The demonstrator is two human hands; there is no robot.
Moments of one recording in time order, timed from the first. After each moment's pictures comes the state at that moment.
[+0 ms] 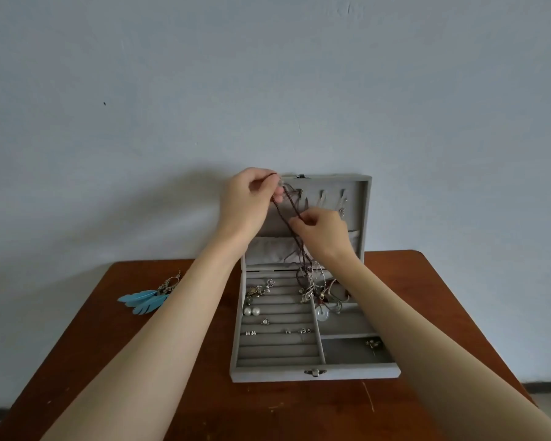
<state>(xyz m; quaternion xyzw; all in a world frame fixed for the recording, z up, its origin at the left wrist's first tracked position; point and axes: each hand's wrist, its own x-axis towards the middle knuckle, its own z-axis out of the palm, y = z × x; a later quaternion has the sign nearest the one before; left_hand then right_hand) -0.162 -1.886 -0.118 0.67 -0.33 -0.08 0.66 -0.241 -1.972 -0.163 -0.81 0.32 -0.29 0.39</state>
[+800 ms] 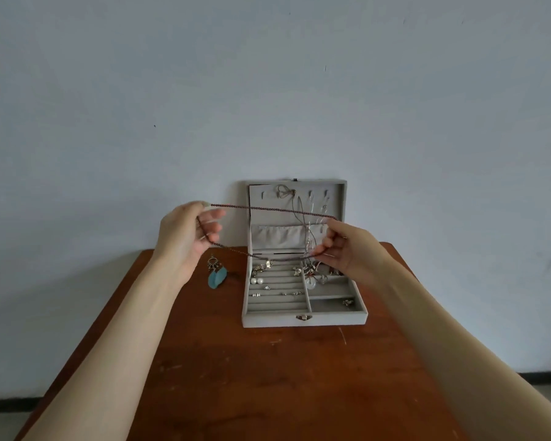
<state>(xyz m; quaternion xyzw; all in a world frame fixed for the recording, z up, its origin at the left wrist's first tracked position) -0.192 -1.751 -0.105 0.56 -0.15 -0.20 0.79 -0.348 -1.938 -0.141 -0.52 0.23 -0.20 0.80</state>
